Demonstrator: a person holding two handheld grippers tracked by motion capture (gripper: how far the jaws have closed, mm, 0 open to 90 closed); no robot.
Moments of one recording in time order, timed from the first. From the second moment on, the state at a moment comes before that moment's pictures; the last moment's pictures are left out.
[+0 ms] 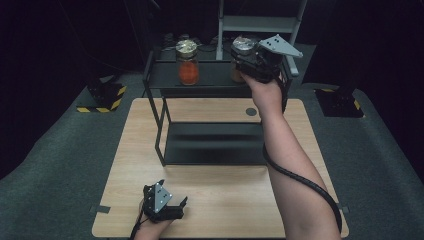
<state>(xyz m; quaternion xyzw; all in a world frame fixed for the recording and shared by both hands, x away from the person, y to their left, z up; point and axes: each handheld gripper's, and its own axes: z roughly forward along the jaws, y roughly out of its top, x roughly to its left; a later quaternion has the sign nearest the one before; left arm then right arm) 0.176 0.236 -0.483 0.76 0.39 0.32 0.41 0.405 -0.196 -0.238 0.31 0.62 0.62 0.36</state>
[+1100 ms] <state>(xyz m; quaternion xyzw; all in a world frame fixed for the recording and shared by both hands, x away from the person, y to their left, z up) 0.178 0.235 -0.481 0.76 0.40 0.31 0.41 0.354 -0.210 -0.234 0.31 0.62 0.62 0.36</state>
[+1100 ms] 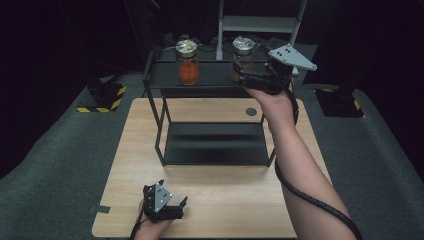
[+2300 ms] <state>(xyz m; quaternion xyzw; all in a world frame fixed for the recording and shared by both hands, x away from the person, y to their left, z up) 0.178 0.234 -0.481 0.76 0.39 0.32 0.40 0.273 -0.241 -0.264 0.27 0.62 0.63 0.39</state>
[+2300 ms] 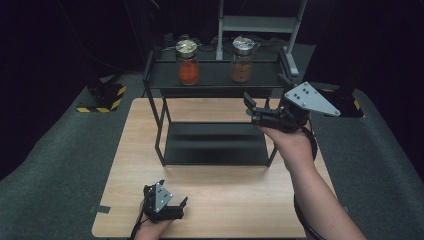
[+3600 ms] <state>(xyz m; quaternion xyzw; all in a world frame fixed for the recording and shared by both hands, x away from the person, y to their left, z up) 0.177 0.232 -0.481 0.77 0.39 0.32 0.40 0.221 -0.262 -0.371 0.26 0.70 0.55 0.37</state>
